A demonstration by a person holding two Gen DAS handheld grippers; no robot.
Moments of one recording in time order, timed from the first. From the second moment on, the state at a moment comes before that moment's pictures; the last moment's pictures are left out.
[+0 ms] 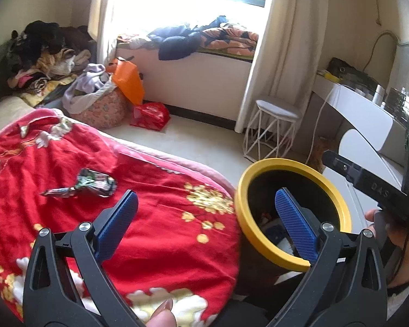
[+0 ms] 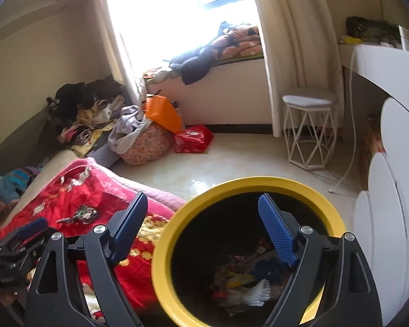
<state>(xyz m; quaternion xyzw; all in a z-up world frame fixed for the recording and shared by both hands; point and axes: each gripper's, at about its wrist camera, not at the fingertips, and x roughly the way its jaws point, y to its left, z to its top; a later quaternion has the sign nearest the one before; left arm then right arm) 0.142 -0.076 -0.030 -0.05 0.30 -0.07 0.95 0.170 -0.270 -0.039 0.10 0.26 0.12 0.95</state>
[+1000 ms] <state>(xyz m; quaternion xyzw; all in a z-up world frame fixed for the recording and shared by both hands) 0.130 0.081 -0.042 -0.15 0.28 0.06 0.95 0.171 -0.063 -0.065 -0.11 0.28 0.28 0.91</state>
